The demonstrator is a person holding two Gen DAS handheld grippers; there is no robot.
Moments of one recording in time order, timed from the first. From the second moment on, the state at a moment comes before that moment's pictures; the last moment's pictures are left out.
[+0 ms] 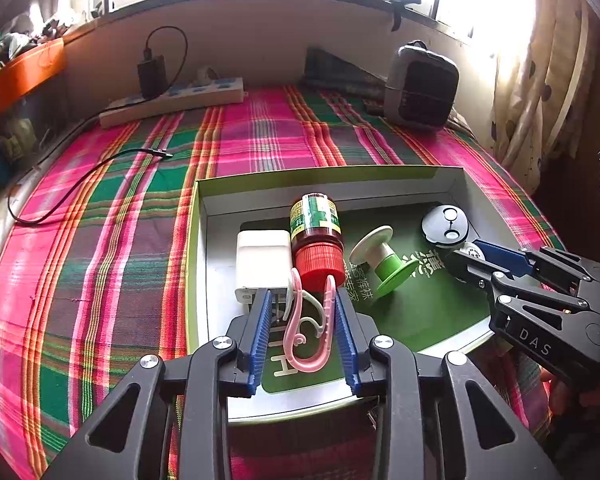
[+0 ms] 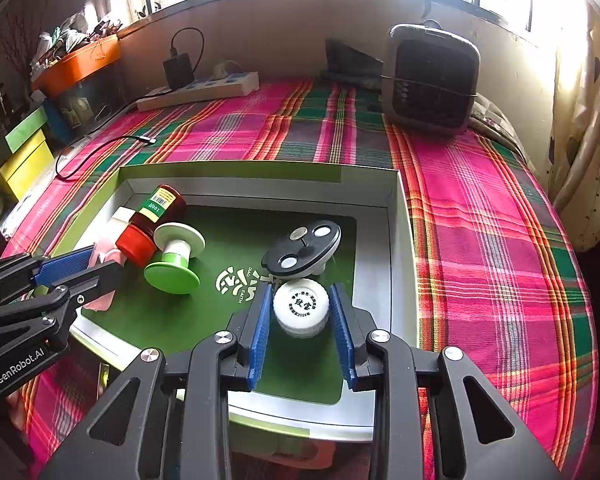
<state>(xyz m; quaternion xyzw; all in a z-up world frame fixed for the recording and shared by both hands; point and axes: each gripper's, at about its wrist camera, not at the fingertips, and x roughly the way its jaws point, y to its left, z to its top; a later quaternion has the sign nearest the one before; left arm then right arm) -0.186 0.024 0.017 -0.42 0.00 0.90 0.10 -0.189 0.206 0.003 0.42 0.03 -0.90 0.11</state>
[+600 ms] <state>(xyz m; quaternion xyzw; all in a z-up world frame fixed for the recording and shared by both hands) -0.172 0.024 0.023 -0.41 0.00 0.90 0.10 -0.177 0.204 0.015 0.41 0.02 -0.91 0.12</state>
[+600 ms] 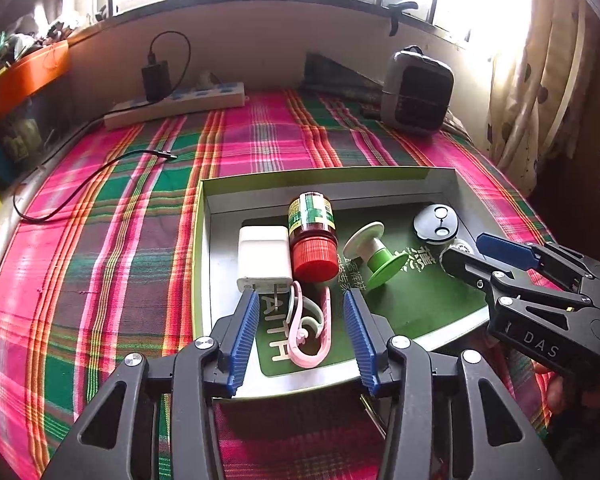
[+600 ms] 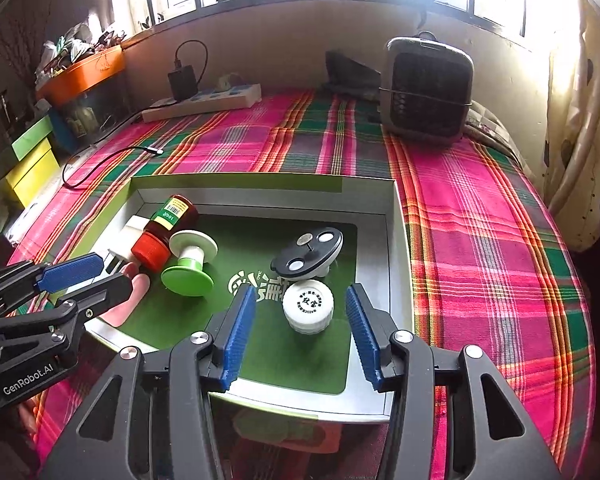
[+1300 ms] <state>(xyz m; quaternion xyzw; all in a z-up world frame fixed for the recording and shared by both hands) -0.137 0.013 0.040 -0.40 -0.01 0.91 0.10 -0.147 0.217 0.031 0.38 0.01 -0.92 0.11</state>
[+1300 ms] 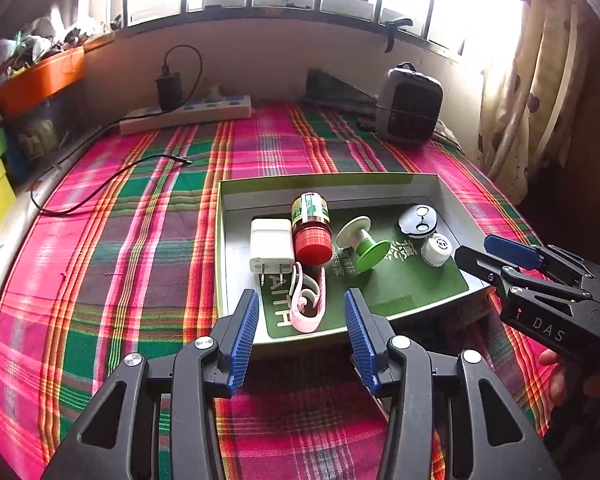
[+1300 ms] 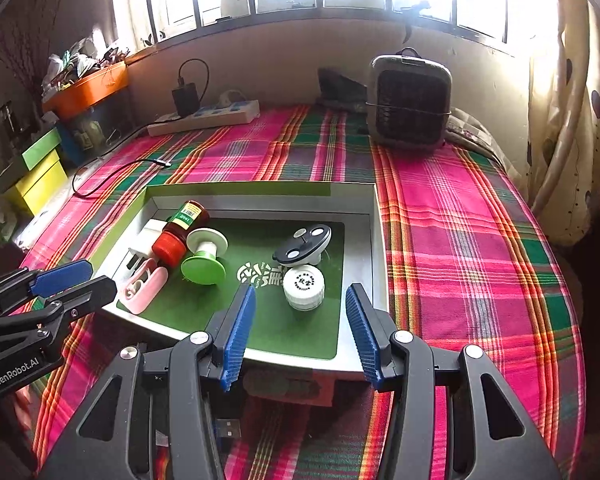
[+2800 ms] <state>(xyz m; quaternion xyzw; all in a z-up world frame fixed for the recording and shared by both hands) -0.076 0.041 0.013 -0.44 0.00 0.89 0.15 -0.088 0.259 0.022 0.38 -0.02 -0.92 0.11</state>
